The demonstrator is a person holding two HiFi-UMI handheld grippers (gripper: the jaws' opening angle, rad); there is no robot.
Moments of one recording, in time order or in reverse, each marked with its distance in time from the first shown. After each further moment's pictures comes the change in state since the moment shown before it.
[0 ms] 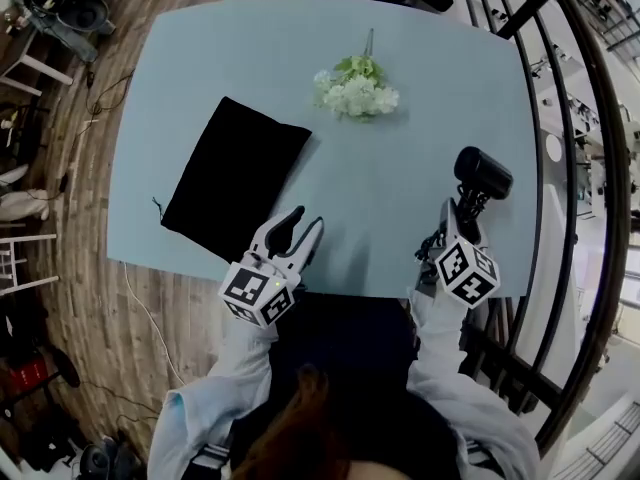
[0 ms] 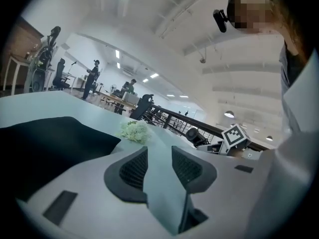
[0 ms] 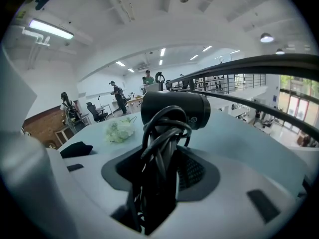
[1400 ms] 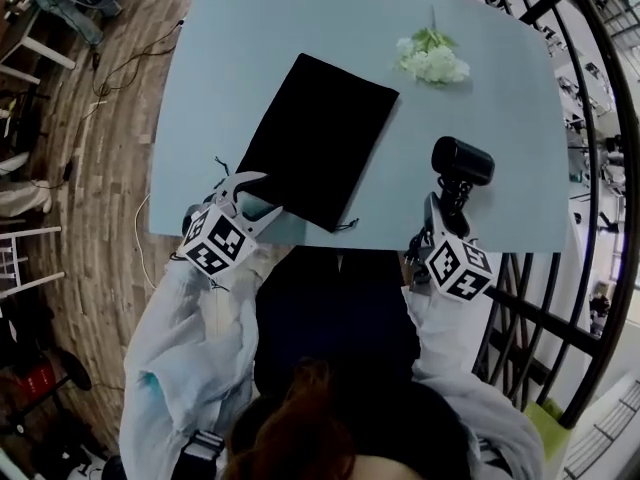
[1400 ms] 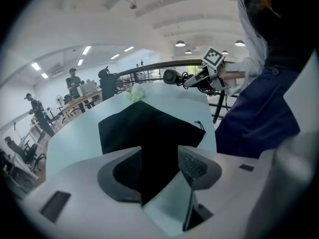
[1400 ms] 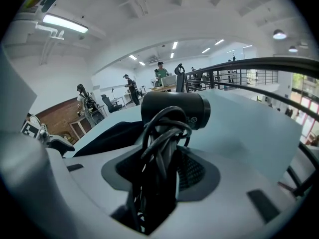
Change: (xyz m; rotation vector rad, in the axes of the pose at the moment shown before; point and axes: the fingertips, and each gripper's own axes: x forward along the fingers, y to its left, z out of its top) left arm -0.178 0.189 -0.024 0.768 0.590 -0.266; right arm -0.072 0.209 -0.119 -0.058 0.076 0.101
